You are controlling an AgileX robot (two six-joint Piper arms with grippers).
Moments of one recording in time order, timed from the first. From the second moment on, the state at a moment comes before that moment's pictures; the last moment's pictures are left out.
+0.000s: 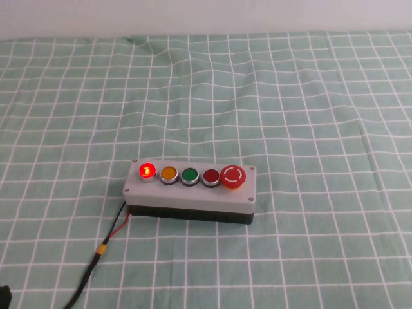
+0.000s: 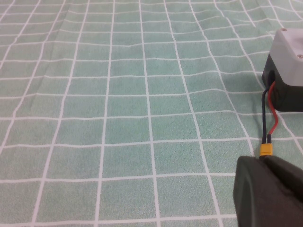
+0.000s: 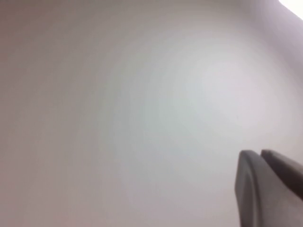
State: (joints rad) right arm 0.03 -0.01 0.03 0.14 -0.74 -0.08; left arm -0.11 -0.01 0.03 0.01 0.39 0.03
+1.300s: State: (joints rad) right arm 0.03 0.73 -1.01 0.33 0.55 0.11; left arm -0.11 -0.01 0.03 0.01 0.39 0.03
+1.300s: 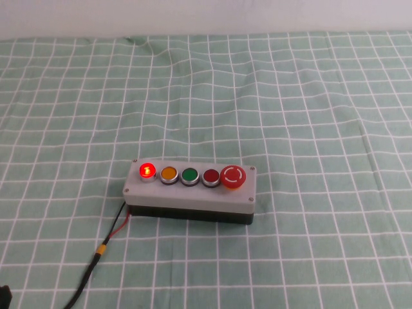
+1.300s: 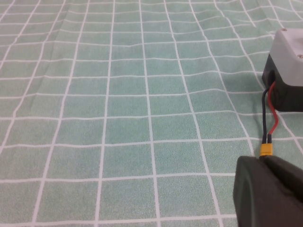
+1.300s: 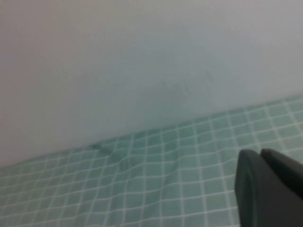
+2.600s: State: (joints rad) right arm 0.65 1.67 -1.66 0.28 0.86 -0.29; left arm -0.11 -0.01 0.03 0.01 0.39 0.03
